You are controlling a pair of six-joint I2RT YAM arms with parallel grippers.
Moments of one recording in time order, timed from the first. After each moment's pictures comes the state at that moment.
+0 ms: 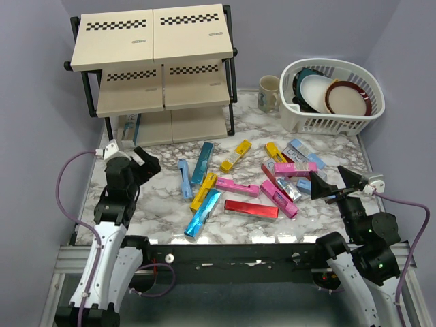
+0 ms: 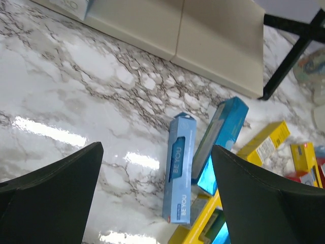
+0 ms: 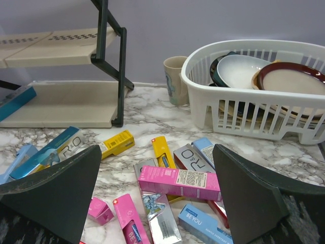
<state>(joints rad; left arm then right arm) -0.06 0.64 0.59 -0.36 -0.11 -0.61 0.35 0.01 0.54 -0.34 0.12 0.05</state>
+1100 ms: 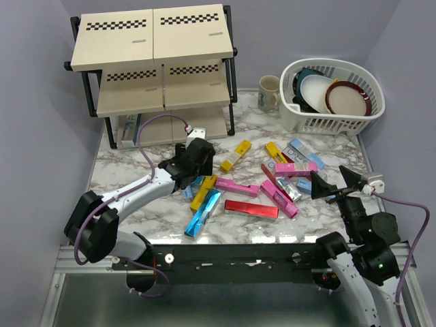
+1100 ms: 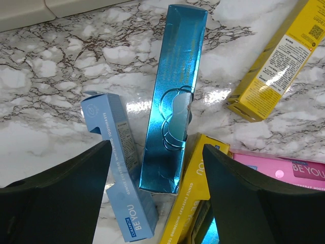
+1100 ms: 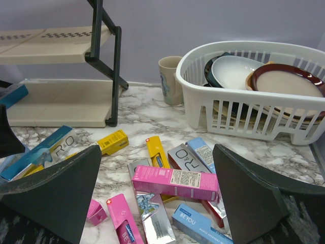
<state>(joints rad) -0.71 1.37 0.89 -0.31 -0.44 -0.44 0.35 0.01 0.54 -0.35 0.14 0.02</state>
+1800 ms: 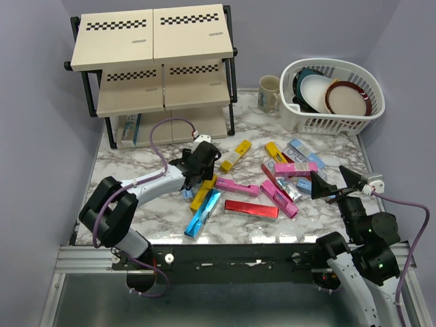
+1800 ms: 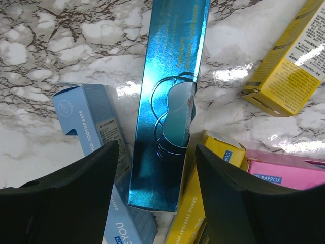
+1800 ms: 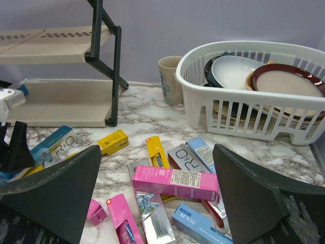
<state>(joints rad) -0.71 1.52 0.89 -0.28 -0.43 -0.43 0.35 0.01 0.54 -0.35 0.14 0.02</state>
